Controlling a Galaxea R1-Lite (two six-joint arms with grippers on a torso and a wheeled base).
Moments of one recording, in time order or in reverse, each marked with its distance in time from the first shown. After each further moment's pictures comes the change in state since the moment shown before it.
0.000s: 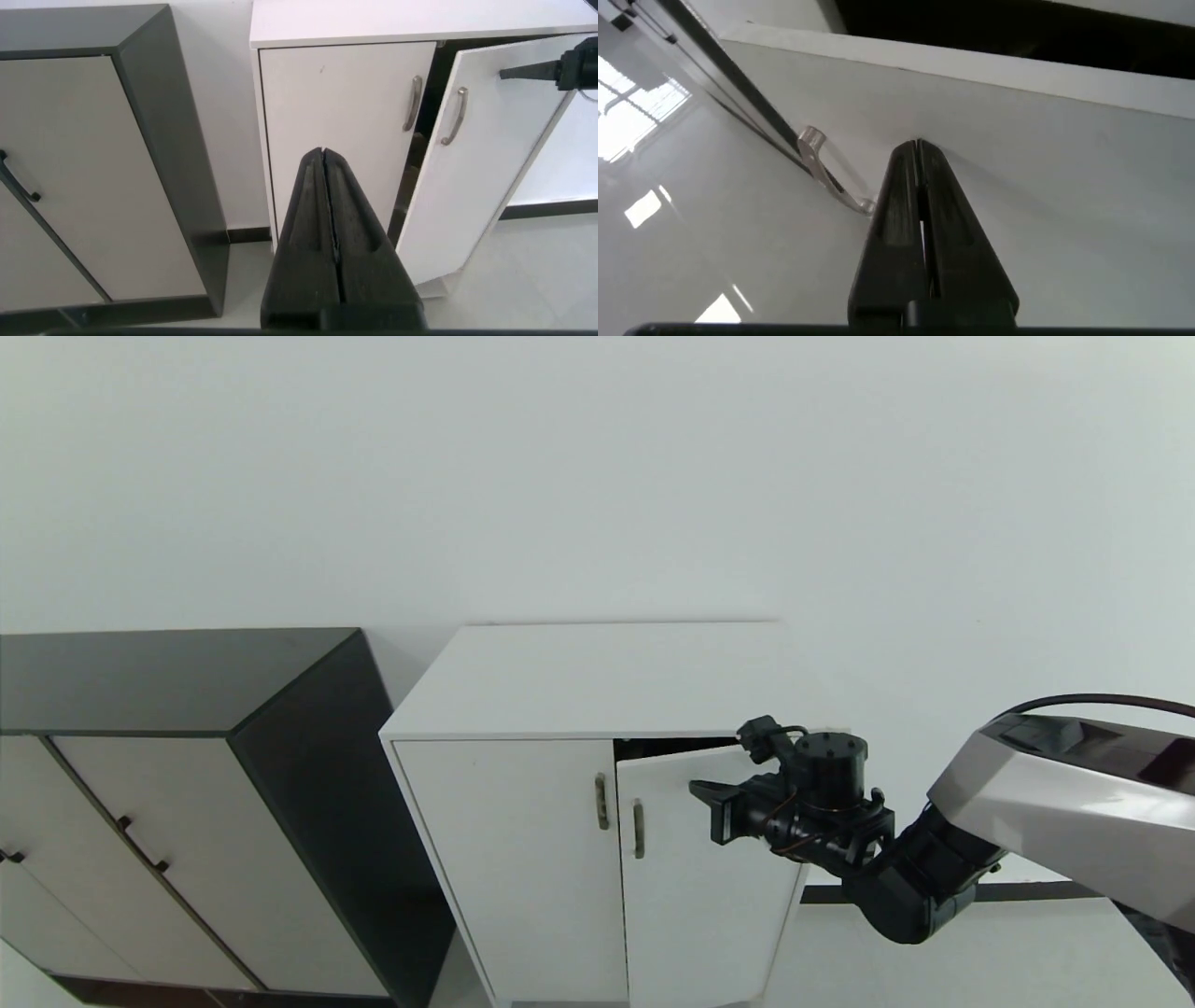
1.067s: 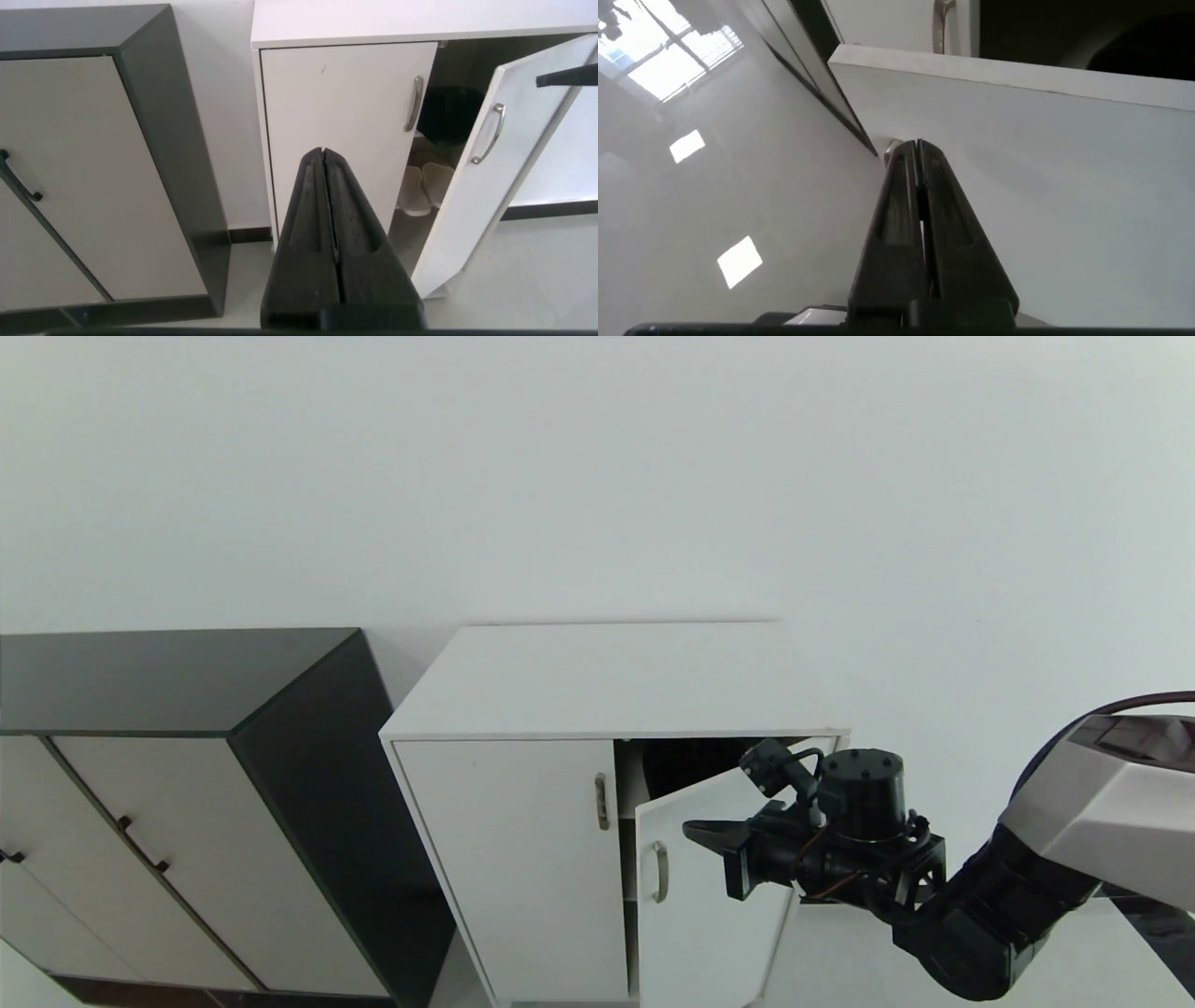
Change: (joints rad) left arm 0.000 0.000 0.000 0.000 0.000 0.000; right arm 0.063 -0.166 0.227 -0.001 0.133 -0.064
